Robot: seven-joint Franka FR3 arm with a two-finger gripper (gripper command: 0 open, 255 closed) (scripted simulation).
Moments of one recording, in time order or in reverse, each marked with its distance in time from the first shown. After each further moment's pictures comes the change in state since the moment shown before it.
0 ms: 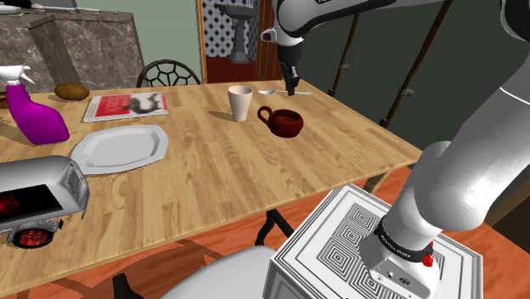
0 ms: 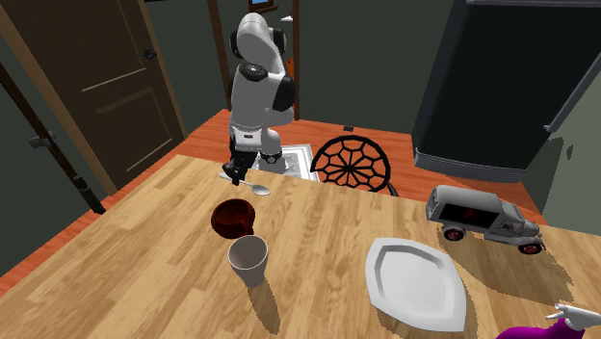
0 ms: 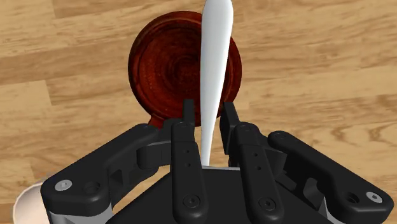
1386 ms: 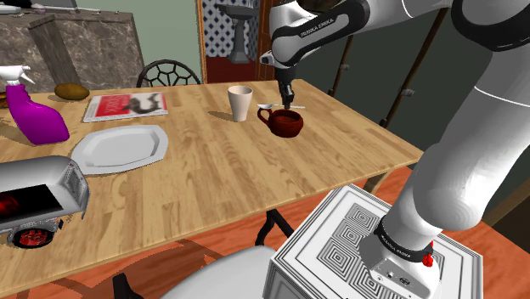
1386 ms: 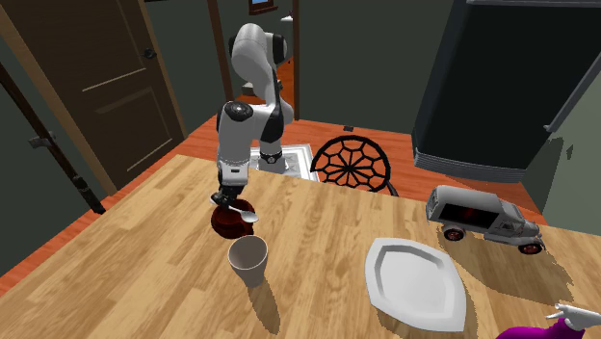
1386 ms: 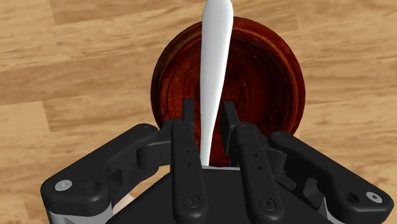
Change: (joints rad) arm -0.040 0.162 -0.054 -0.025 0.004 0.204 -0.047
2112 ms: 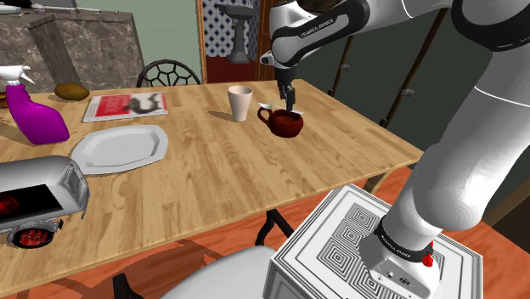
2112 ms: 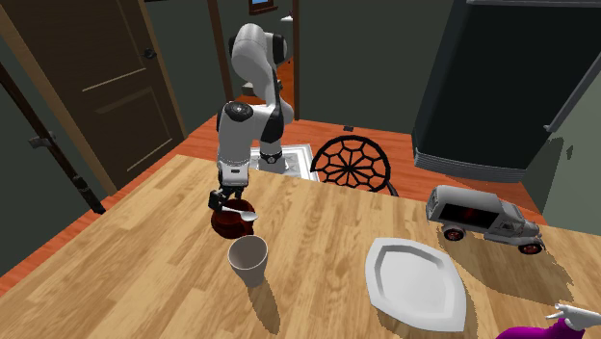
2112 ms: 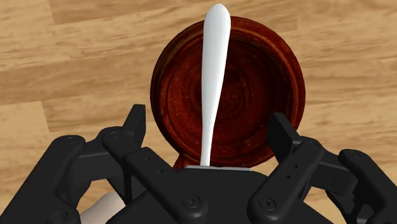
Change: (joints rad) arm 0.000 0.000 0.000 -0.003 0.000 0.003 0.001
